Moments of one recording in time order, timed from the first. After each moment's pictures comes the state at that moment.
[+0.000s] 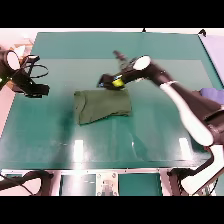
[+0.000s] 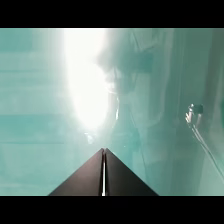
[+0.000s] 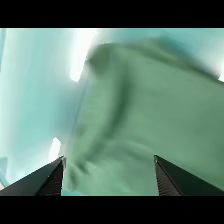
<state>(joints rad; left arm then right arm) 0.00 -1.35 1.33 1.63 -1.39 -1.52 0.36 -1.78 1.64 -0.81 1.08 1.52</state>
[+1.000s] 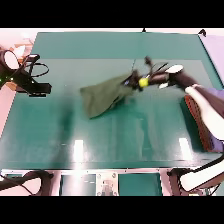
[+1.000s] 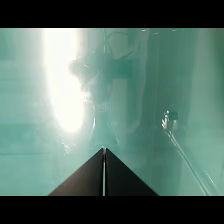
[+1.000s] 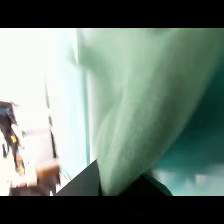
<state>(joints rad) 0.02 -1.35 1.33 1.54 -1.36 -1.52 0.05 -1.71 1.41 -0.37 1.20 1.28</state>
